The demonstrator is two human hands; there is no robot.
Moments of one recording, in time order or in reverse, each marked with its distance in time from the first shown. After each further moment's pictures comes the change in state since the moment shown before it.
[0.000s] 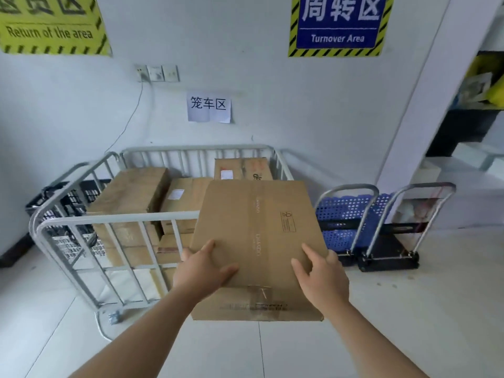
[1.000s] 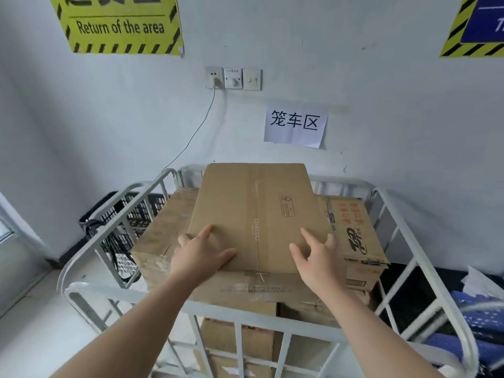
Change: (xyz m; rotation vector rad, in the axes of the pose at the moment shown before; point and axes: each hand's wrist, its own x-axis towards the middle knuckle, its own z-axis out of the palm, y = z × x) left_hand 0.461 -0.137 -0.170 0.027 0.174 -0.212; right_hand 0.404 -0.327 0.216 0.061 -0.088 -0.236
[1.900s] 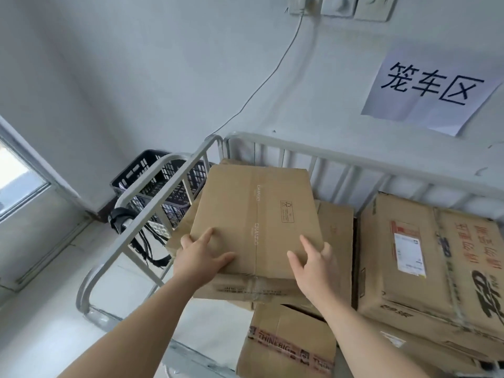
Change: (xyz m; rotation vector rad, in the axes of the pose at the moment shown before) left_hand 0.268 -0.175 0.030 -0.004 -0.106 -0.232; right_hand 0.178 -0.148 0.250 0.004 -0.292 -0.020
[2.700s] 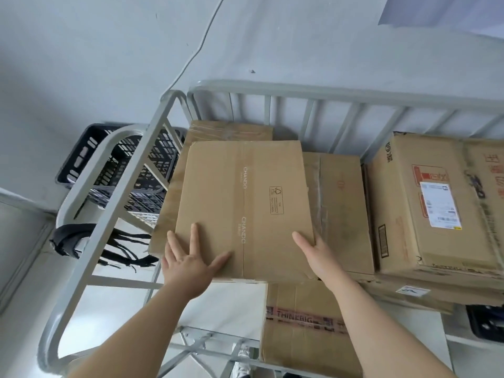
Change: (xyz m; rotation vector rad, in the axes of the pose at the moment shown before) left_hand 0.111 -0.058 0.079 0.284 -0.167 -0.025; right_hand 0.070 0.030 0.112 0.684 -0.359 0.480
